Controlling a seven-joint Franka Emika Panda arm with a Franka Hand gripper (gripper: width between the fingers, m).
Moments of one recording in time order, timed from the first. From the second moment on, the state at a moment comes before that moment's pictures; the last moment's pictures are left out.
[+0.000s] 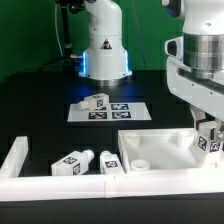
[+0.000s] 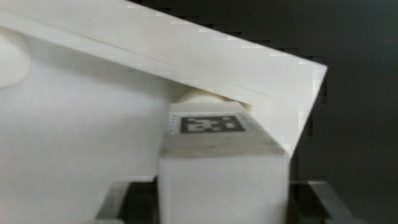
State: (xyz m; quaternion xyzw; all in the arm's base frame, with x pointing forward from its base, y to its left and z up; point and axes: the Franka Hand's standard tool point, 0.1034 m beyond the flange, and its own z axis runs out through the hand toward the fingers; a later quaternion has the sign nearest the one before) arm 0.646 0.109 0.084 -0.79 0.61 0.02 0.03
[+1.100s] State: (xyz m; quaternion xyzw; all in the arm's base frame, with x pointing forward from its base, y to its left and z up) arm 0.639 0.129 0.081 -0.97 0.23 -0.01 0.03
